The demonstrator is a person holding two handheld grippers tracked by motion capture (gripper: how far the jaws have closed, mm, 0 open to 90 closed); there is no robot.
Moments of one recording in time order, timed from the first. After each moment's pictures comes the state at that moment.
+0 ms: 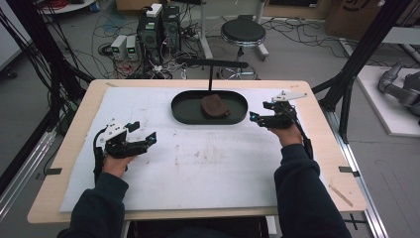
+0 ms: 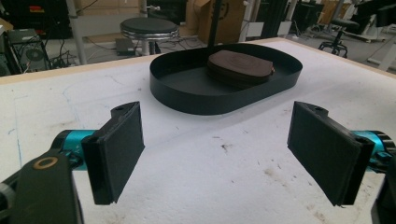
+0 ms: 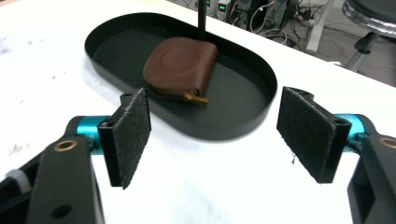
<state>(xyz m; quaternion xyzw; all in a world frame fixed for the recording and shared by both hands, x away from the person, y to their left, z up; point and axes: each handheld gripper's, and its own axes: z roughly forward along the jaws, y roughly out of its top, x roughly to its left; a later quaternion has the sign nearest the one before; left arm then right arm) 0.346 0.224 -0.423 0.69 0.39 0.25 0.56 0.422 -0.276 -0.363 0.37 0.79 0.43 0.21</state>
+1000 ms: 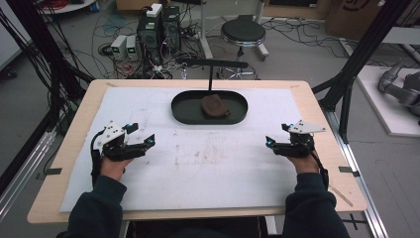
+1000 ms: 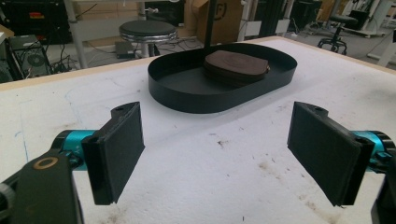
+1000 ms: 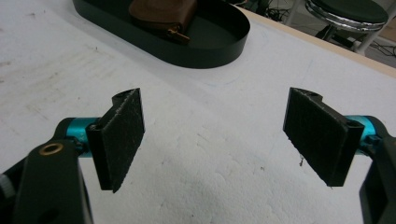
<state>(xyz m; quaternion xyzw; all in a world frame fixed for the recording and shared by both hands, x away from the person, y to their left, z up) 0.336 0.226 -0.420 0.69 0.37 0.25 0.56 0.355 -0.317 -0.403 0.37 0.79 0.41 0.27</state>
